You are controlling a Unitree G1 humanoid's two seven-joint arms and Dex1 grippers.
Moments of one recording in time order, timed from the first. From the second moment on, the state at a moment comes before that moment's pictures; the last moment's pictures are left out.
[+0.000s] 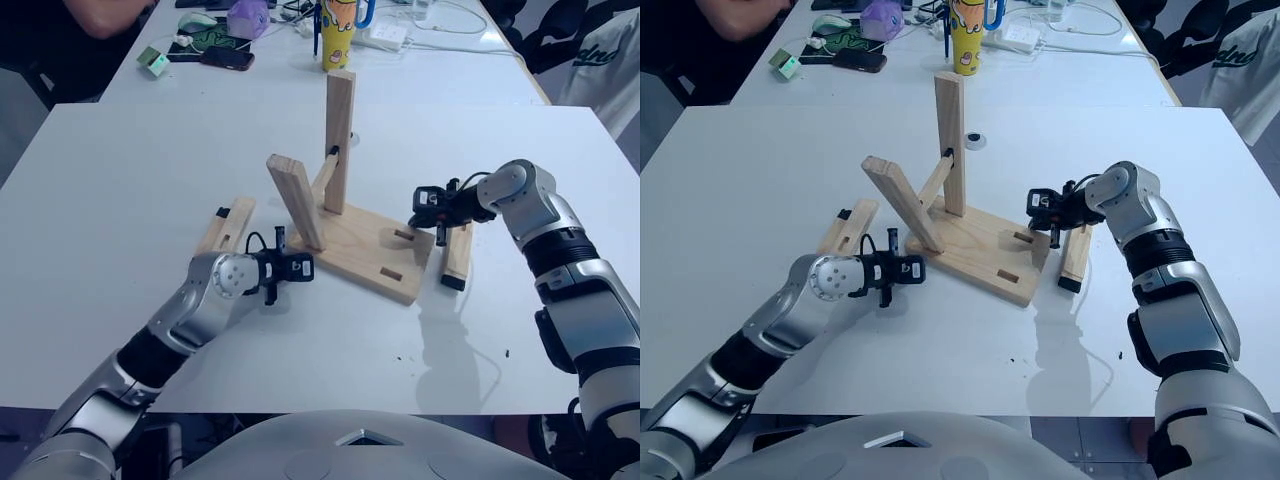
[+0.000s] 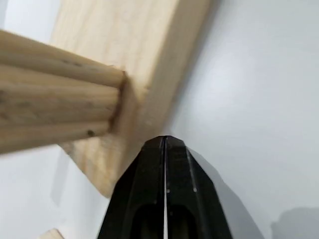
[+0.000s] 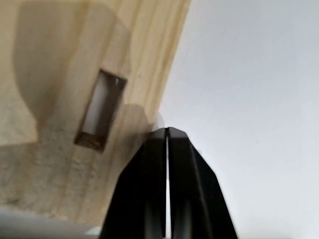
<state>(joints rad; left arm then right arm) -0.31 0.53 -0.60 -0.21 0.48 0.42 -0.82 -0.76 -0.63 0.39 0.71 -0.26 0.00 1.26</state>
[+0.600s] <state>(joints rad) -0.43 0.38 -0.54 0.06 0.54 0.47 -0.63 -0.37 -0.45 0.25 0.24 -0.10 0.33 0.87</state>
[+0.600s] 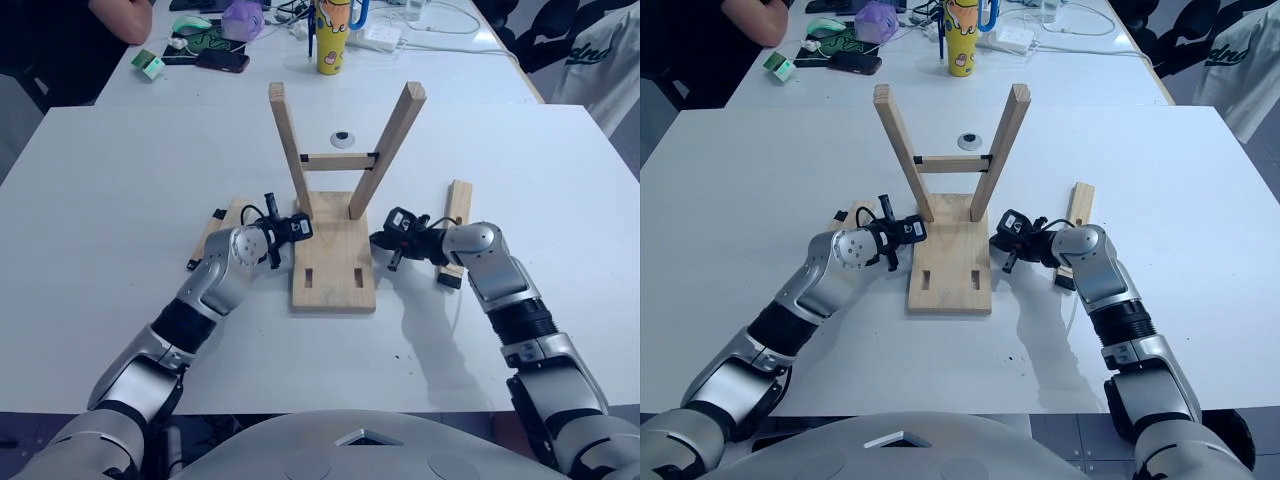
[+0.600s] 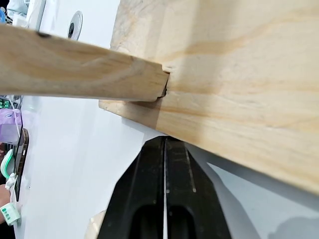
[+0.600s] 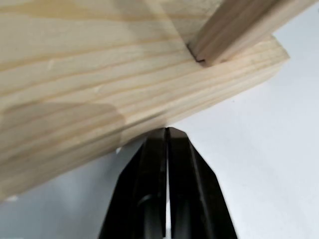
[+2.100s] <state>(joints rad) -0.05 0.61 -0.03 -0.12 0.17 0.48 -0.57 -0.13 -0.26 0.09 -0.23 0.14 0.57 0.52</state>
